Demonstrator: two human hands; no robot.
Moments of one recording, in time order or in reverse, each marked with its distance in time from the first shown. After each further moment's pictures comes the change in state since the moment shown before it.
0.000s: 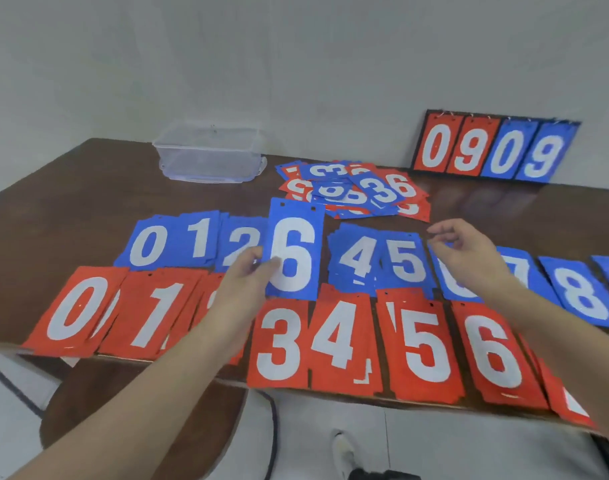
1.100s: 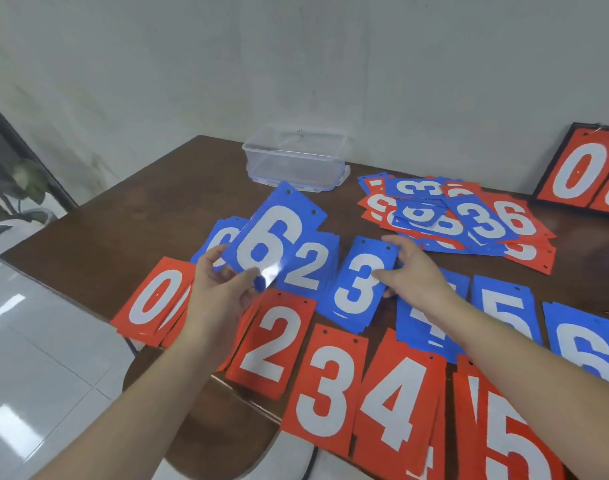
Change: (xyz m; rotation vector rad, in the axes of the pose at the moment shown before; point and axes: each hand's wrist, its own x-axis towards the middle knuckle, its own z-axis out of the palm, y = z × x) left_hand 0.017 0.014 -0.071 -0.274 0.410 0.117; right_hand 0.059 -0.078 0.158 0.177 -0.511 -0.014
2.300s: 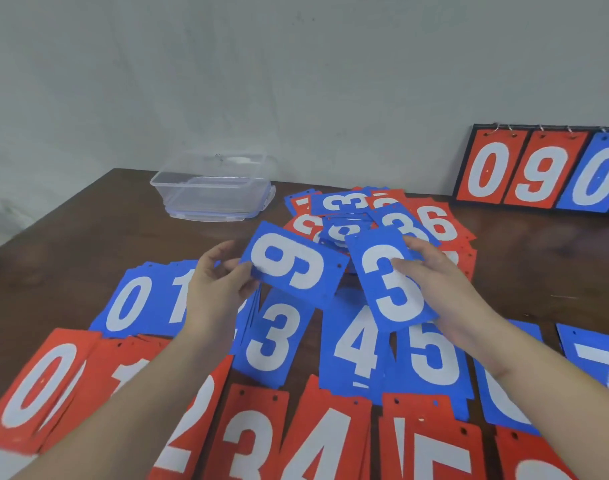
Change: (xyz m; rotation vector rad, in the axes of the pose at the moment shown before) left_hand 0.053 -0.026 0.134 0.124 -0.085 0.020; right_hand -0.007 0.042 -0.124 0.624 0.121 0.139
